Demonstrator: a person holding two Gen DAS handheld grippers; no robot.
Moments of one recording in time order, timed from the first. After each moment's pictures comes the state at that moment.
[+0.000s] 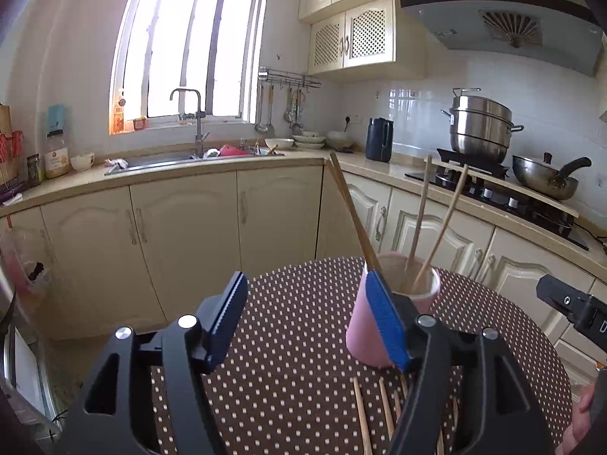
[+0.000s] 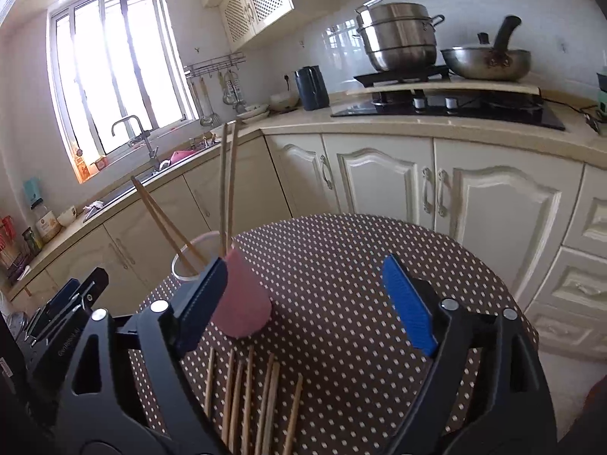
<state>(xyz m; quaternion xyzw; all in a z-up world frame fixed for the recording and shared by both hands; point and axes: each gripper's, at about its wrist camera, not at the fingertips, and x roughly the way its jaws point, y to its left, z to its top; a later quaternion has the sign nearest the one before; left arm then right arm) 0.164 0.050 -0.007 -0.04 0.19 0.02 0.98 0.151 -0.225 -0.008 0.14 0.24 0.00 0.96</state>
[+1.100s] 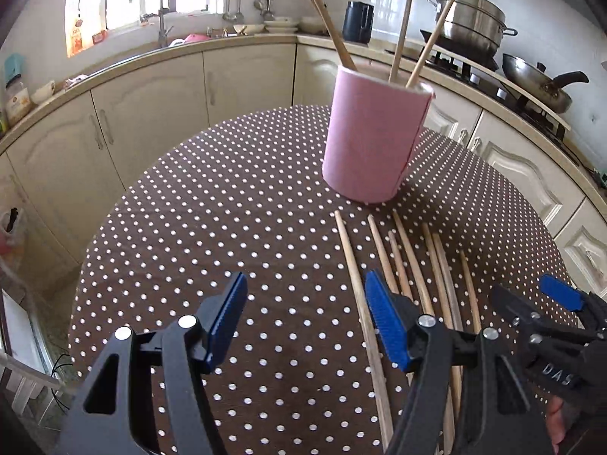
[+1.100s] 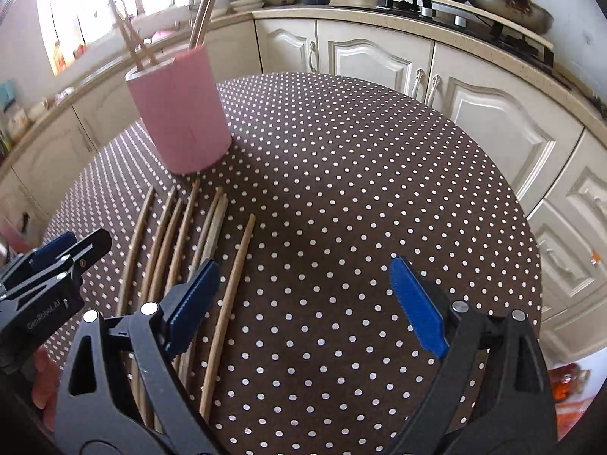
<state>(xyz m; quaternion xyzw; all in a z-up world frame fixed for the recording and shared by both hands) 0.158 0.032 -0.107 -0.03 0.40 -0.04 0.91 0.139 -0.191 -0.107 0.03 0.43 -0.01 0.90</state>
